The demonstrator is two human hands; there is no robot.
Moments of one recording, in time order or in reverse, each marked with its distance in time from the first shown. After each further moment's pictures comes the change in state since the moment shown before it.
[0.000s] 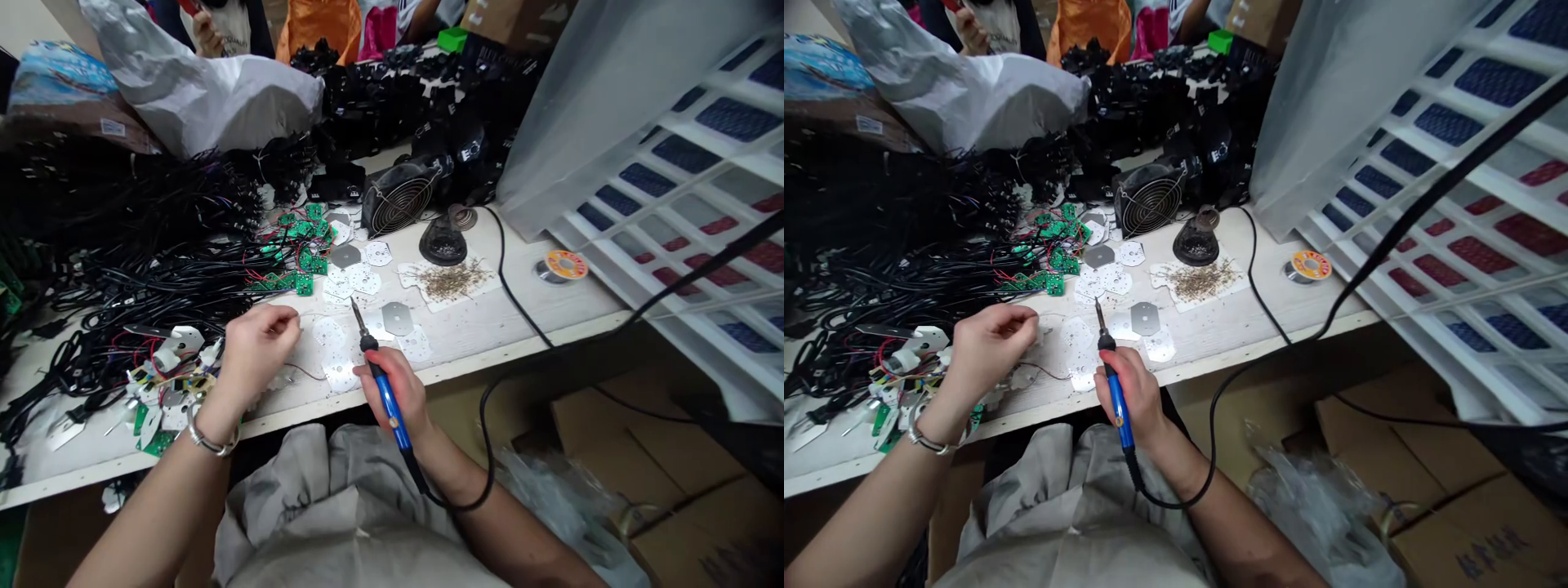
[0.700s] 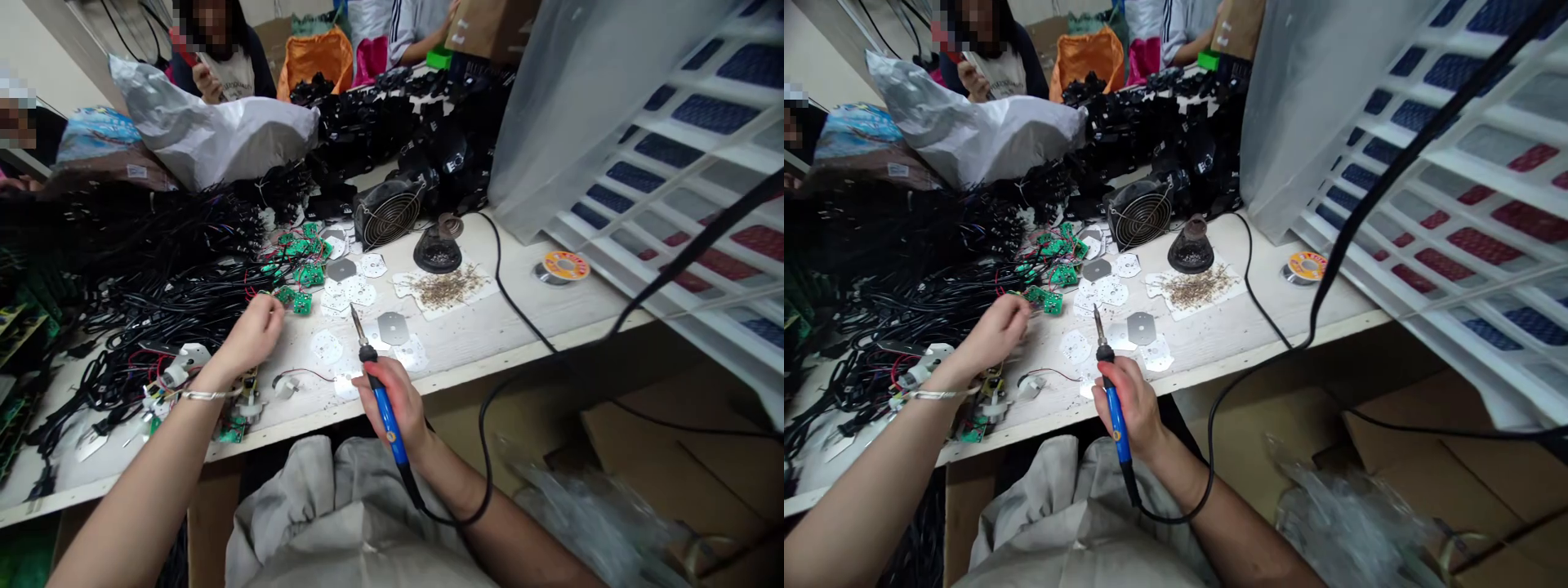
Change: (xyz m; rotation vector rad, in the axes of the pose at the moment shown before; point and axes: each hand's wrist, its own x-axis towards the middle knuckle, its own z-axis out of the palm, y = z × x) left_hand 0.041 -0.016 -0.006 0.413 -0.327 0.006; right_hand -0.002 0.006 0.001 0.104 0.096 -0.061
